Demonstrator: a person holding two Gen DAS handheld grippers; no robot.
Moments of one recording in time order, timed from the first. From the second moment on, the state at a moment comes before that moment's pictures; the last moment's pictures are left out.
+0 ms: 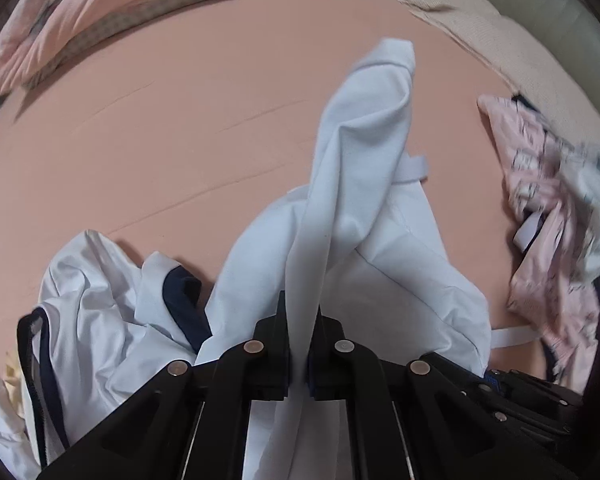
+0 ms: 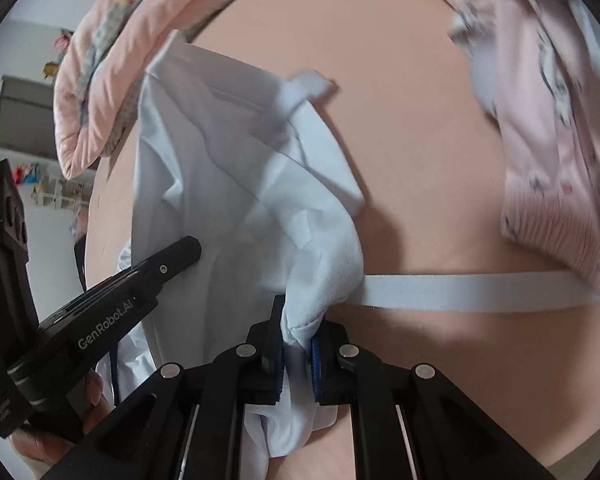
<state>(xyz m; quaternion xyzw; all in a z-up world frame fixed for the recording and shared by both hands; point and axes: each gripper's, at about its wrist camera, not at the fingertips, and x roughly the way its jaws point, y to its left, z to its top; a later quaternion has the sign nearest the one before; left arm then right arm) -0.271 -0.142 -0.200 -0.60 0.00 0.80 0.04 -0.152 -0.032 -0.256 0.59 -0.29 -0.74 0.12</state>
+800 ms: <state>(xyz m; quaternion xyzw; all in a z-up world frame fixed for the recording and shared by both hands) -0.267 -0.136 -0.163 -0.58 -0.07 0.81 0.03 -0.228 0.007 -0.204 0.56 -0.28 -0.77 0.09</state>
